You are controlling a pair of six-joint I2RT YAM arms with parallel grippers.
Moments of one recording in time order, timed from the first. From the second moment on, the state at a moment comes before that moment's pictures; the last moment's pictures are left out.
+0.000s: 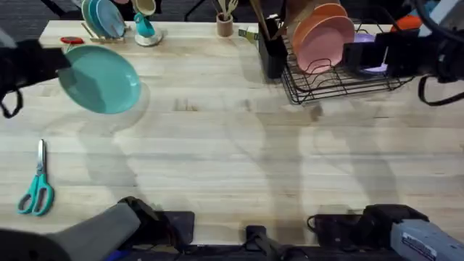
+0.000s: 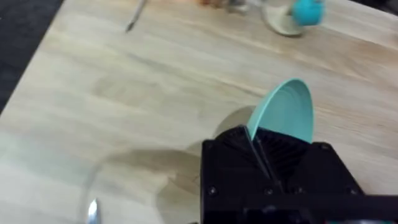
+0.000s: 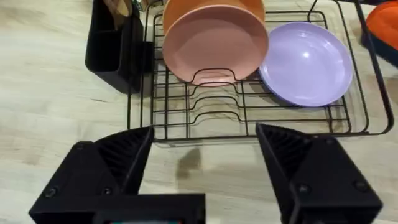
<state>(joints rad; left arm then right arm) 0.74 1.29 1.04 -0.51 0.43 0.23 0.00 1.03 1.03 -0.65 -0.08 -0.08</state>
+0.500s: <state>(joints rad) 0.41 1.25 1.04 -0.53 0.42 0.21 0.12 1.03 1.03 -0.57 -0.08 -0.08</state>
